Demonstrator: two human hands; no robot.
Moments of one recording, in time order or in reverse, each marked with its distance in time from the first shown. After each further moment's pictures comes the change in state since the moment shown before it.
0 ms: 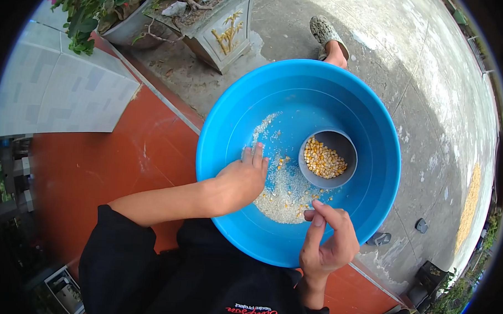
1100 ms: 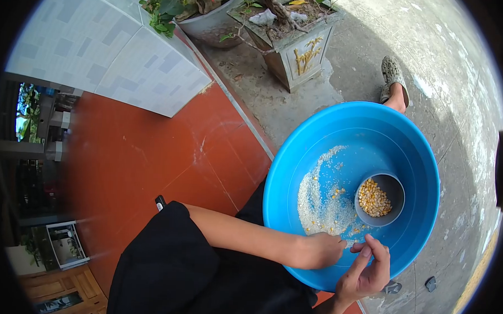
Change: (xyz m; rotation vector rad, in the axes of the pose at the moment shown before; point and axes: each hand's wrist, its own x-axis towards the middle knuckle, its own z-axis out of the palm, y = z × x) left_hand 0.032 0.109 0.044 -0.634 0.138 0.339; right_hand -0.014 0.010 -0.004 0.021 -0.034 0.021
